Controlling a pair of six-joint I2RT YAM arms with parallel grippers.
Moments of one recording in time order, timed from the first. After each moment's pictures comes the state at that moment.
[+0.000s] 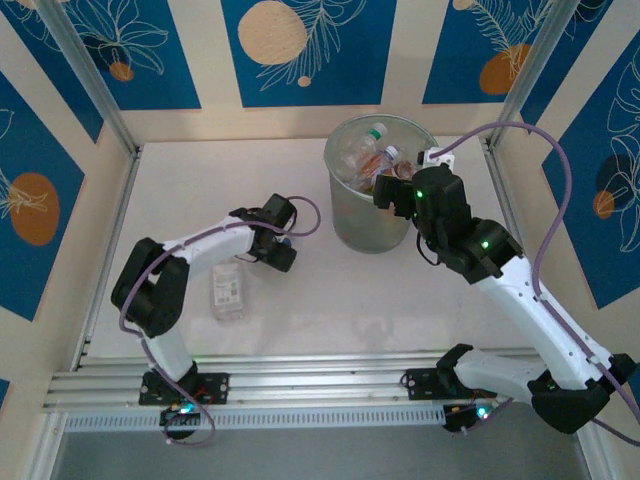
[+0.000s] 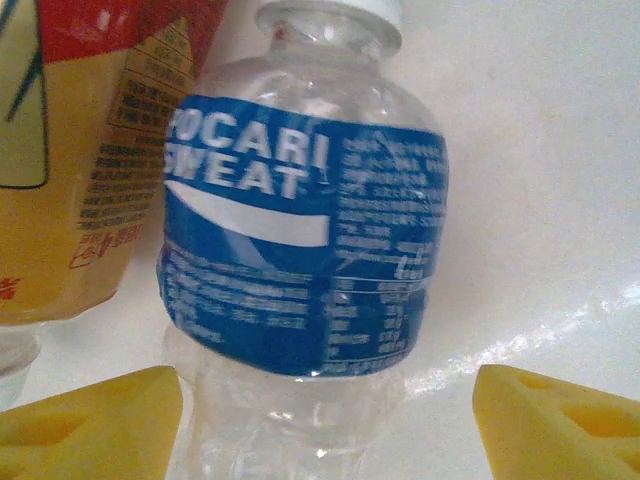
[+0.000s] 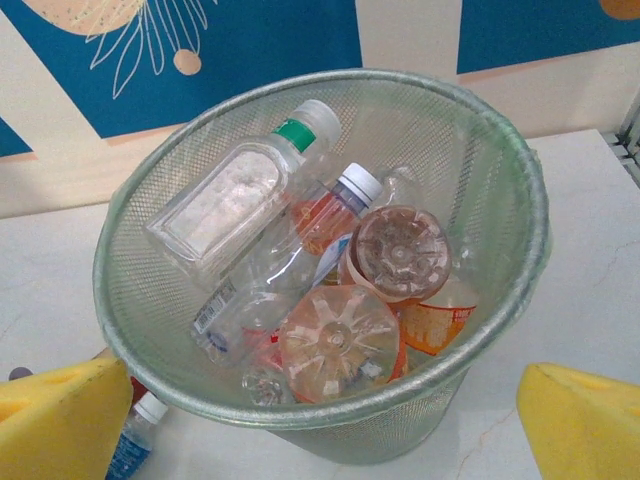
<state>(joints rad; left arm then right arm) -0.60 1.76 1.19 -0.72 -0.14 -0.10 0.64 1.08 1.33 -0.74 0.51 0.45</state>
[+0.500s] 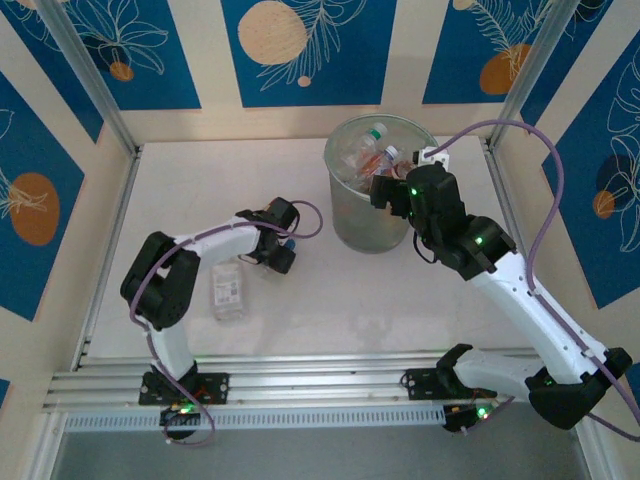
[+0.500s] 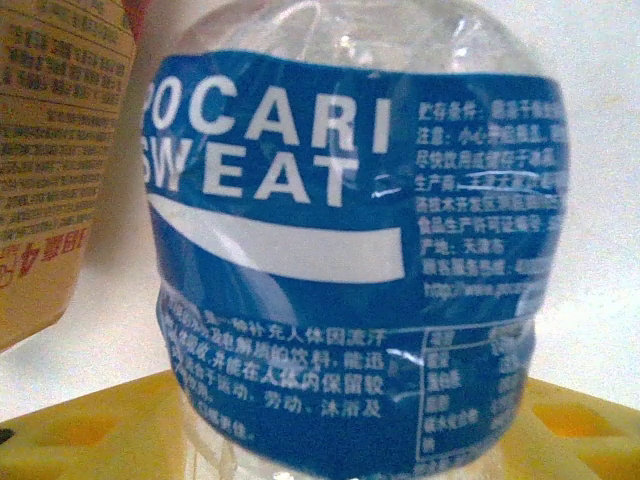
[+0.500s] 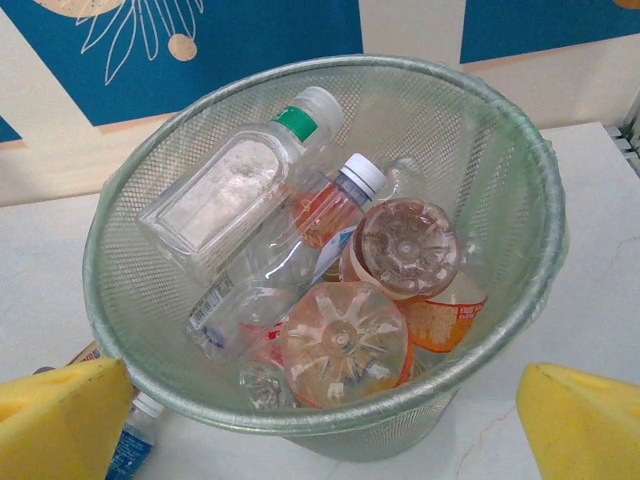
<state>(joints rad) -0.60 1.82 1.19 -0.70 -0.14 -0.11 0.64 1.10 1.33 -0.73 0.50 0.45</state>
